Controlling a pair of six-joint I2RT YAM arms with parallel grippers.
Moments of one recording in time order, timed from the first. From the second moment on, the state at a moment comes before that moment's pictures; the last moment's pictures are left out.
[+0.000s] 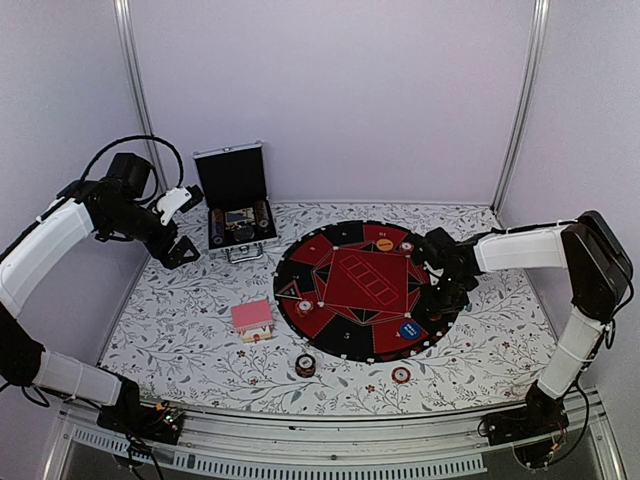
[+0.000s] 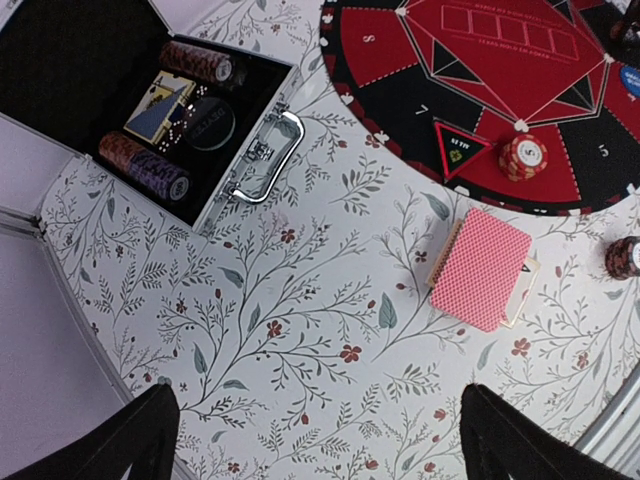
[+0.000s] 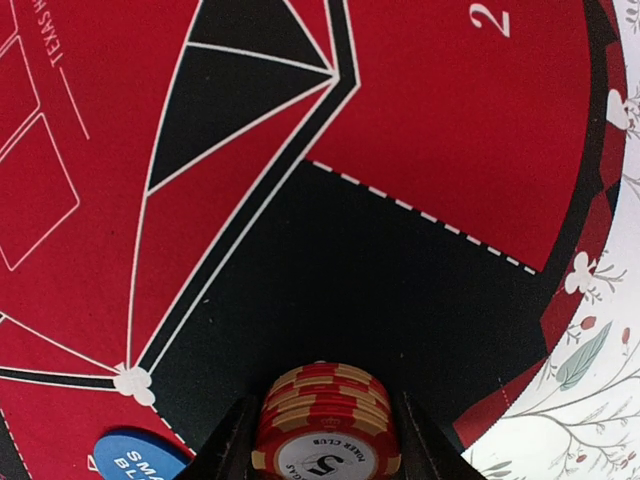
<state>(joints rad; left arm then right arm) -0.21 1.27 1.25 -0.92 0.19 0.54 0.55 1.75 1.02 -0.60 0.14 0.41</state>
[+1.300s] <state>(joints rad) -0.21 1.27 1.25 -0.92 0.18 0.55 0.55 1.68 0.95 -0.62 0.07 0.42</state>
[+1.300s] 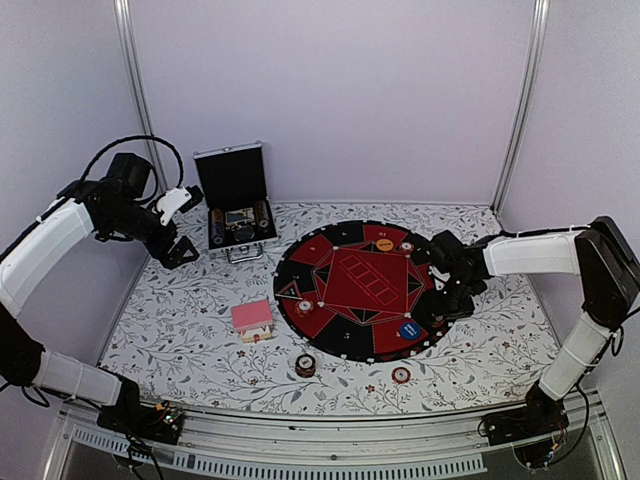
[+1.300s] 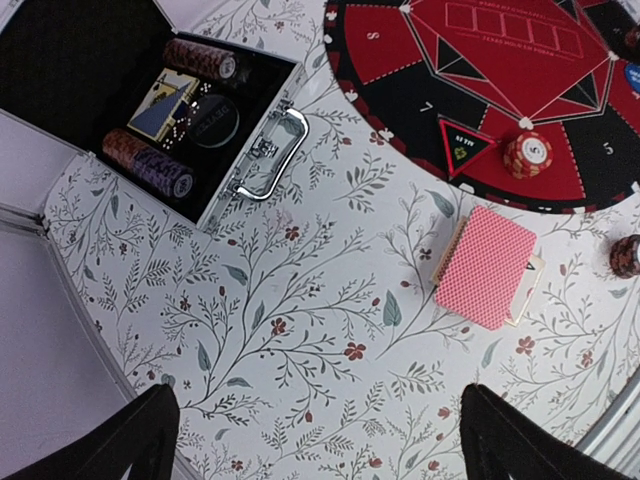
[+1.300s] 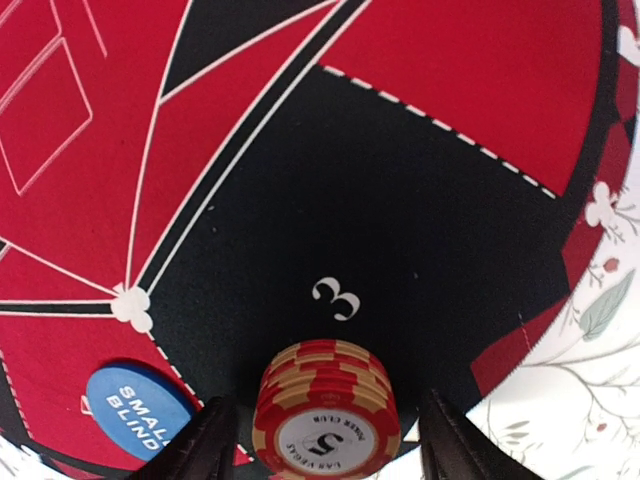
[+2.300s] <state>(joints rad) -0.21 1.27 1.25 -0.93 0.17 0.55 1.20 2.01 1.65 -0.78 -0.06 0.32</state>
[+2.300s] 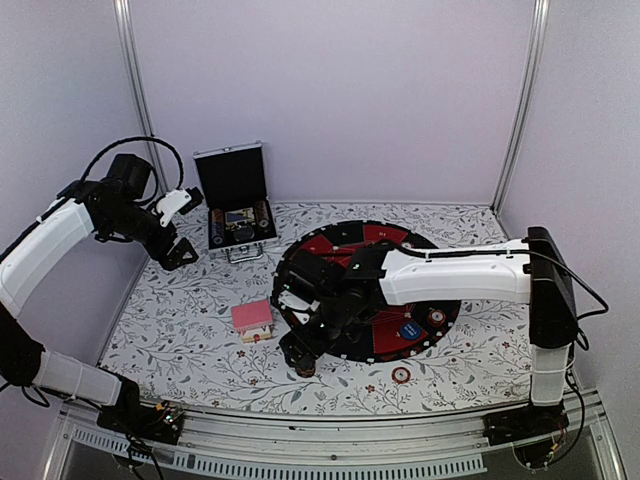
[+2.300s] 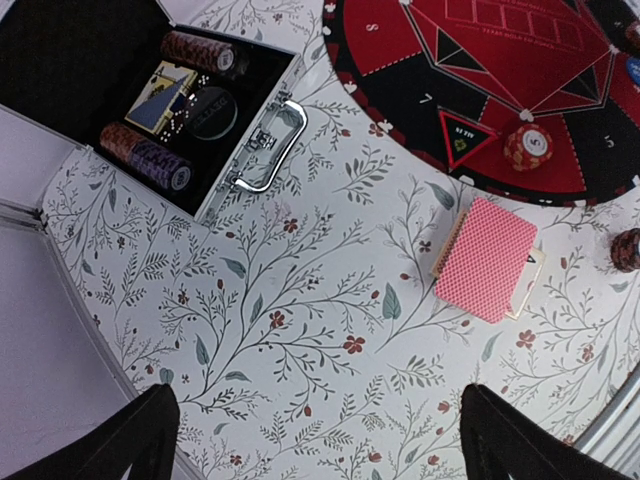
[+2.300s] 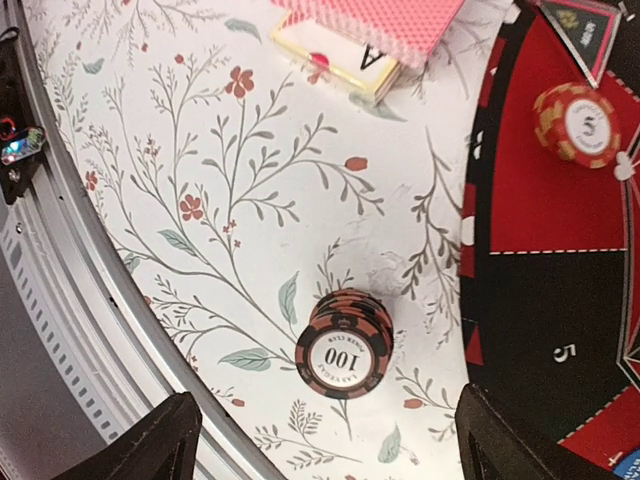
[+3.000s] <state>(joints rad) -0.21 1.27 1.25 -0.93 0.17 0.55 1.20 2.16 1.72 -0.82 -0.08 0.28</state>
